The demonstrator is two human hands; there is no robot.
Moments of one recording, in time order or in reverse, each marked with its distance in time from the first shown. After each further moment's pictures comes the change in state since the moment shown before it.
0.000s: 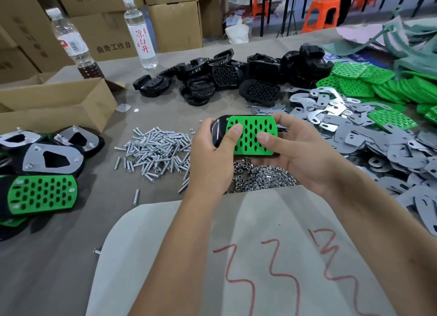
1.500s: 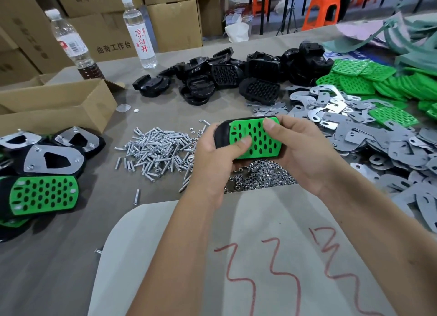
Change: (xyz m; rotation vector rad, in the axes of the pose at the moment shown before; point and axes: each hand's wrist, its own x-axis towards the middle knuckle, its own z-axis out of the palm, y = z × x) left_hand -0.003 0.001 -0.002 -0.356 -0.183 -0.273; right_hand 0.001 0.001 0.004 0.005 0.109 -0.033
